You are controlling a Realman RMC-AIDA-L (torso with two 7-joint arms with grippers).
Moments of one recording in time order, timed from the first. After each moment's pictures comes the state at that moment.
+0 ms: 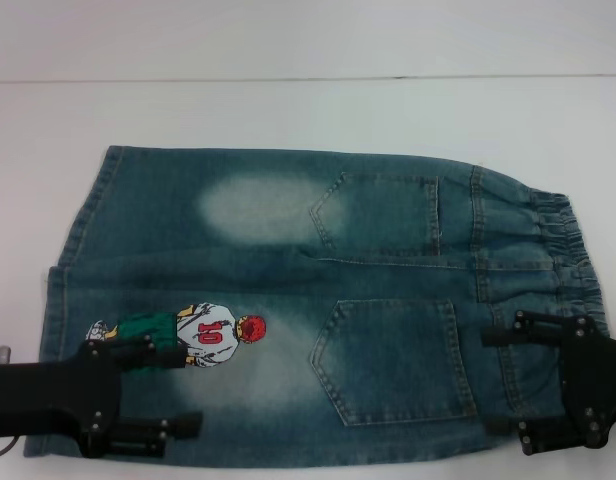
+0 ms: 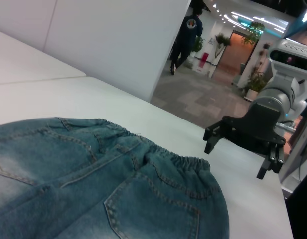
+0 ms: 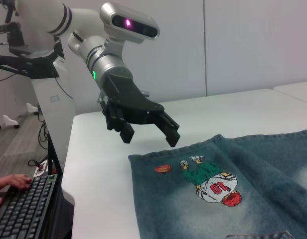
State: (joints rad) left arm -0.44 -2.06 0.40 0.60 2.36 1.88 -1.23; right arm 0.33 2.06 -0.73 -0.75 -2.06 -1.83 1.06
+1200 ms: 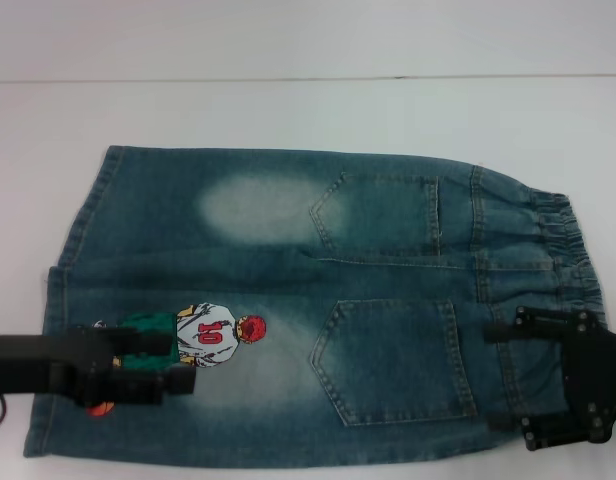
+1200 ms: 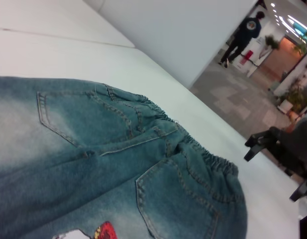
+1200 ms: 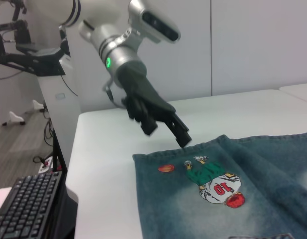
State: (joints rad) left arm -0.45 -2.11 0.41 0.81 2.38 1.90 -1.66; right arm 0.34 2.06 -0.73 -0.76 -2.08 -1.84 1.06
